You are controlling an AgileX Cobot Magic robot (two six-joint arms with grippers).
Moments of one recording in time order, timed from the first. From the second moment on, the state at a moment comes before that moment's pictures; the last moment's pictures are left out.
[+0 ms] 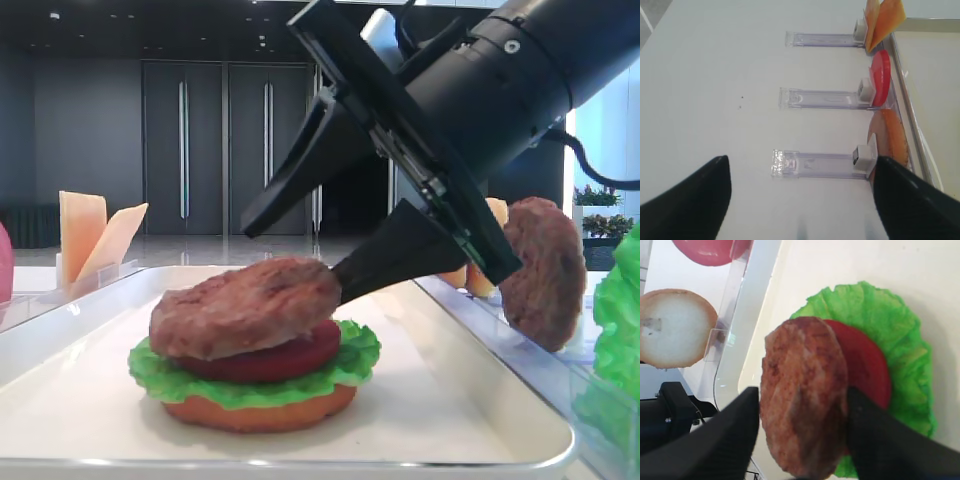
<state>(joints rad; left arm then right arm) 0.02 -0.02 -0.48 0.07 1.11 -0.05 0.53 1.77 -0.82 1.53 0.70 -1.10</state>
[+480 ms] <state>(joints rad) 0.02 -0.02 -0.48 0.07 1.11 -0.05 0.53 1.55 -0.82 1.35 0.63 -1.06</state>
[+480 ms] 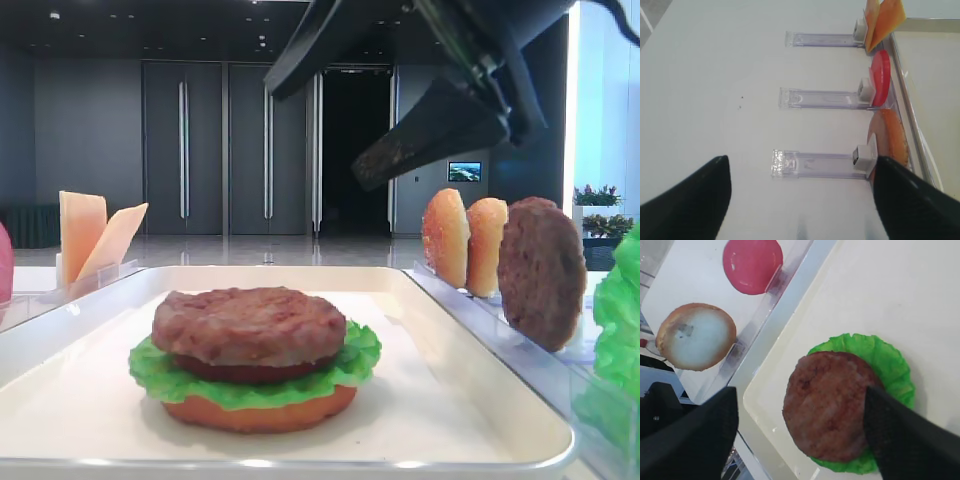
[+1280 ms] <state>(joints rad) 0.02 -0.02 -0.48 0.07 1.11 -0.05 0.07 1.31 -0.82 0.34 0.83 -0.30</state>
